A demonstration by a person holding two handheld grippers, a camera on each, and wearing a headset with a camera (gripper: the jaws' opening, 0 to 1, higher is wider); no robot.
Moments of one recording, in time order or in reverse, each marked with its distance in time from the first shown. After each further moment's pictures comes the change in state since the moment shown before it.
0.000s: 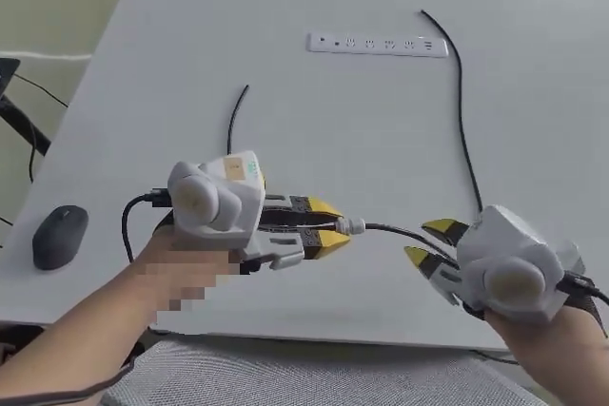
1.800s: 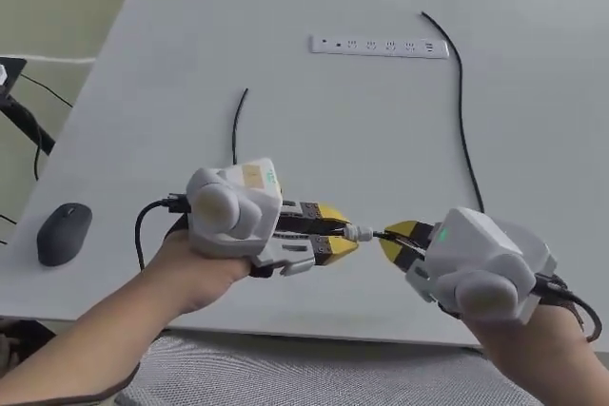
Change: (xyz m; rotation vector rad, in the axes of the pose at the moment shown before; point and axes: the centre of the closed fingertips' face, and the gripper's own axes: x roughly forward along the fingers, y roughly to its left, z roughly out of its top) left arm 0.007 -0.010 -0.004 0.028 0.036 0.020; right arm 0.000 0.021 0.022 -0.096 -0.057 0.055
